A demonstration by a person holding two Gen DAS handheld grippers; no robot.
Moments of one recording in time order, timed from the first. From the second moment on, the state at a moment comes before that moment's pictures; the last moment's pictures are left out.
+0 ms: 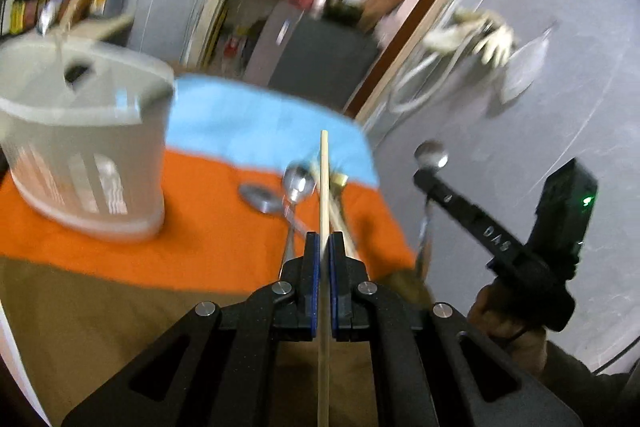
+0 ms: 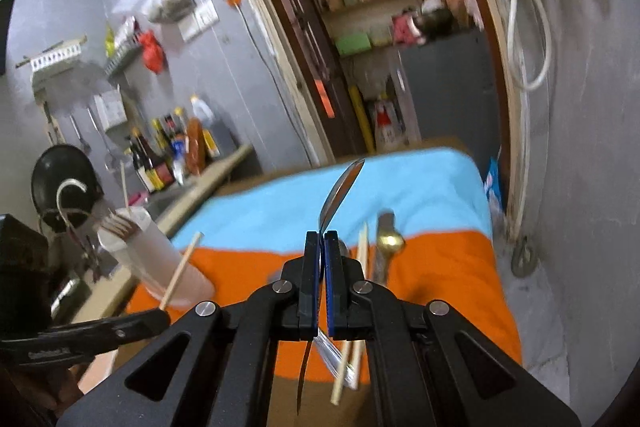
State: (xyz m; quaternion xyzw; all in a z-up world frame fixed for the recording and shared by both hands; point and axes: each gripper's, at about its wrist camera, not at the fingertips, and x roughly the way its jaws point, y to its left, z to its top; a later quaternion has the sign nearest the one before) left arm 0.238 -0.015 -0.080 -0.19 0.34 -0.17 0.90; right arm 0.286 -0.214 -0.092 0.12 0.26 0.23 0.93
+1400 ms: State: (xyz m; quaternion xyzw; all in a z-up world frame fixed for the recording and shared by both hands) left arm 0.279 0.226 -0.063 -0.23 0.04 -0.02 0.97; right arm 0.271 0.026 -0.062 0.04 0.04 0.26 0.96
